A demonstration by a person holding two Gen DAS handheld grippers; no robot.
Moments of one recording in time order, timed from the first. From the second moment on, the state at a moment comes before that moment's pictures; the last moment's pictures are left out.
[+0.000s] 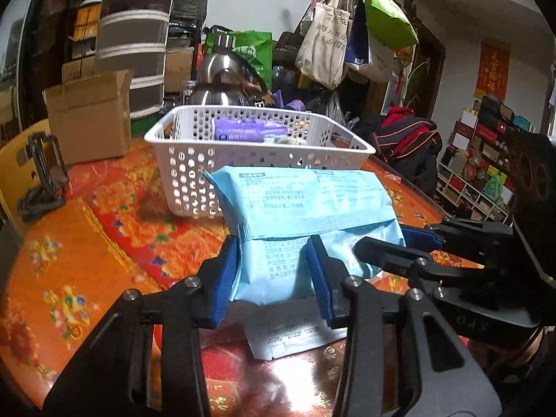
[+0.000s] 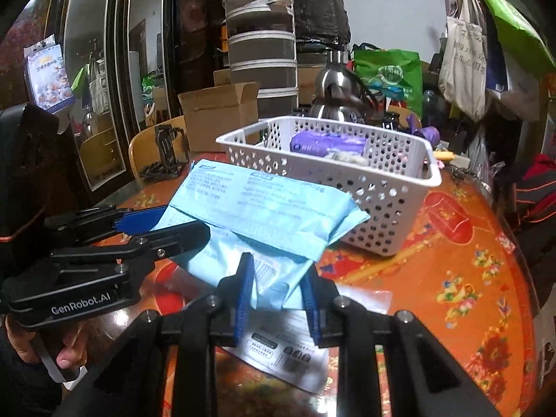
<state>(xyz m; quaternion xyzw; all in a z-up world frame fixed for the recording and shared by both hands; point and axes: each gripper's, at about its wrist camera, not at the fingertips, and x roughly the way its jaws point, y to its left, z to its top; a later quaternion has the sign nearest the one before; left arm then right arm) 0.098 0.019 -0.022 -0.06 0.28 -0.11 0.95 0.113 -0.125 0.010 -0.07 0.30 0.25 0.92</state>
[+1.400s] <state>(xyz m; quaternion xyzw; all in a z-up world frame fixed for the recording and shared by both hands) 0.355 0.016 0.029 -0.04 0.35 -0.06 0.93 0.322 -0.131 0.045 -0.09 0.33 0.17 0.92</state>
